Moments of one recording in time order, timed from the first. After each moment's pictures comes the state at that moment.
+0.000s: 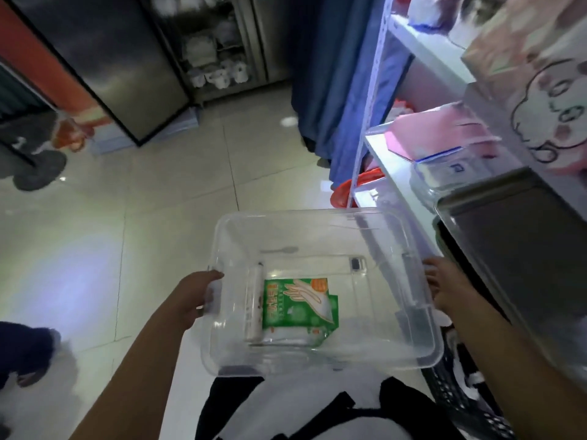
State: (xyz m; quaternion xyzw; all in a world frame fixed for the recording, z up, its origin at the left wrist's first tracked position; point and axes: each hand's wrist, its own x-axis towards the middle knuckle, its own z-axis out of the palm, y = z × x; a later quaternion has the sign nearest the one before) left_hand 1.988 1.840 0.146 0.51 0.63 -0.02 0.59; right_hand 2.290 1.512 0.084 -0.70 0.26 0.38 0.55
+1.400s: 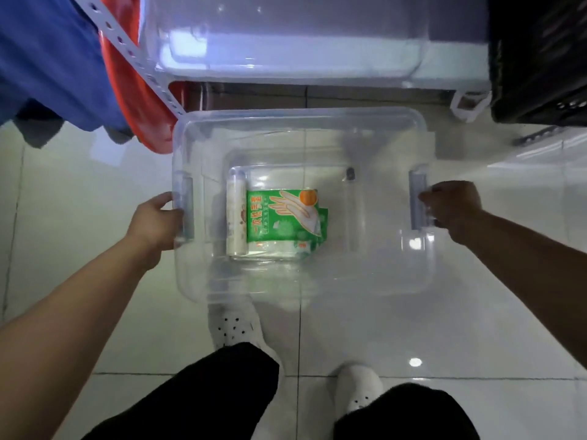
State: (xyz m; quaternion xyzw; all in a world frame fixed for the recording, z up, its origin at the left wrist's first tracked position) left_hand 2.486 2.084 -0.468 0.83 0.18 -0.34 0.39; right_hand 2.270 1.684 -0.470 -0.67 0.62 0.09 0.39
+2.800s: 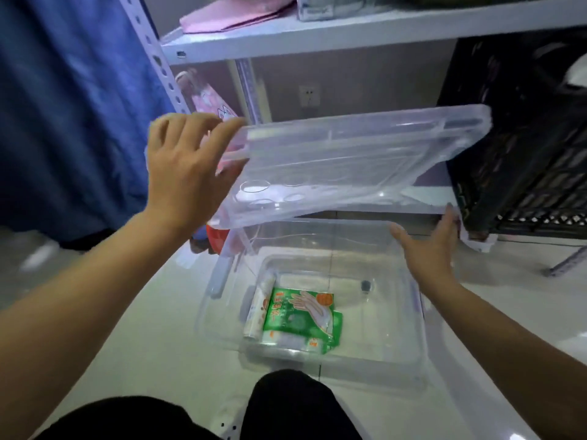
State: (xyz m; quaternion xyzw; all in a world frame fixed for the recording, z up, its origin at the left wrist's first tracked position) left_hand 2.429 1.995 -0.240 0.80 -0.38 0.45 0.05; right_hand 2.286 1.700 -0.434 -0.73 0.38 -0.25 0.50
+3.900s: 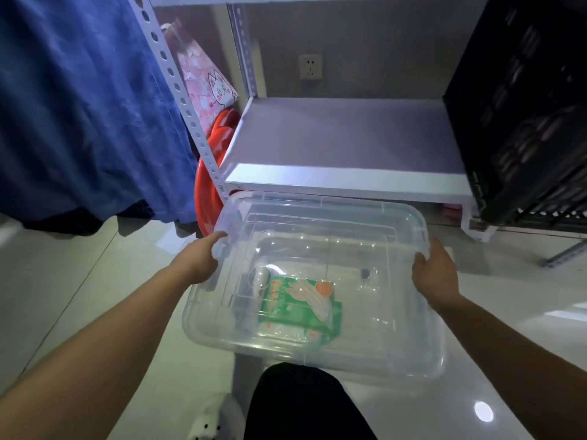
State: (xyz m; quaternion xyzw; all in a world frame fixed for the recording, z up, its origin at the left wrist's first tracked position) left_hand 2.502 2.069 -0.460 0.96 -0.15 -0.20 0.08; right_hand 2.286 1.705 -0.497 -0.80 0.44 -0.12 0.38
